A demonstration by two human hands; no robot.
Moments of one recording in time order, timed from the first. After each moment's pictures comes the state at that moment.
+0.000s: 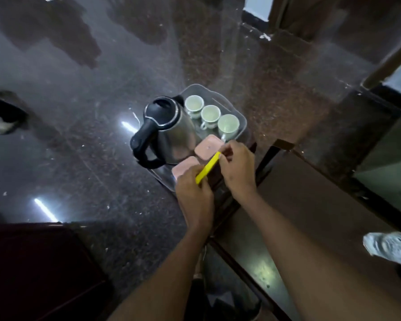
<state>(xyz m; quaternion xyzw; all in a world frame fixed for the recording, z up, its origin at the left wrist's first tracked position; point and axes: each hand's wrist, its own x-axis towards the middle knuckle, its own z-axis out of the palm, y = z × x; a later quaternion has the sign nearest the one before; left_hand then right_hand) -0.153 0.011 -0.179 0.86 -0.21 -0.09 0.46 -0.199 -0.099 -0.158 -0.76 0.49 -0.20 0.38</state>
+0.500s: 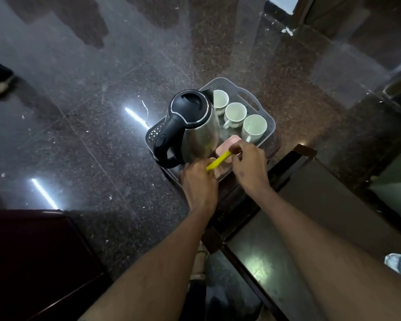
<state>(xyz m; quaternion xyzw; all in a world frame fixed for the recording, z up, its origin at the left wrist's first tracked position) -0.074 -0.001 -0.205 0.90 -0.25 -0.12 0.33 -0.144 -0.110 -0.192 -0.80 0.48 -0.12 0.34</state>
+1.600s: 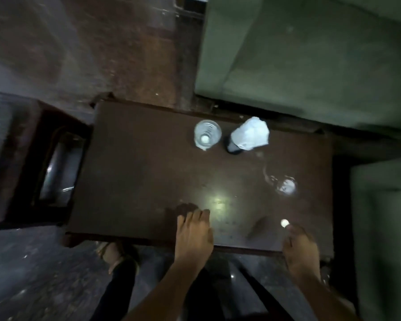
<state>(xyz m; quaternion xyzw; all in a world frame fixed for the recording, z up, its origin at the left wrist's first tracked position) -0.552 0.086 -0.251 0.64 -0.71 -0.30 -0.01 -0.820 0.130 -0.230 -0.45 0.87 0.03 0.21</state>
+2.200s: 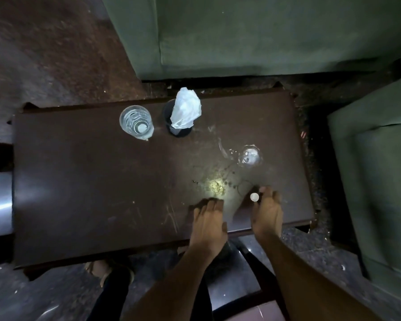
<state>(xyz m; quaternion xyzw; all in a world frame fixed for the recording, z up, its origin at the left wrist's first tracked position) -0.710 0.102 -0.293 0.52 -0.76 -0.38 -0.08 -0.866 0.128 -0.298 -0.34 0.91 -0.06 0.23</state>
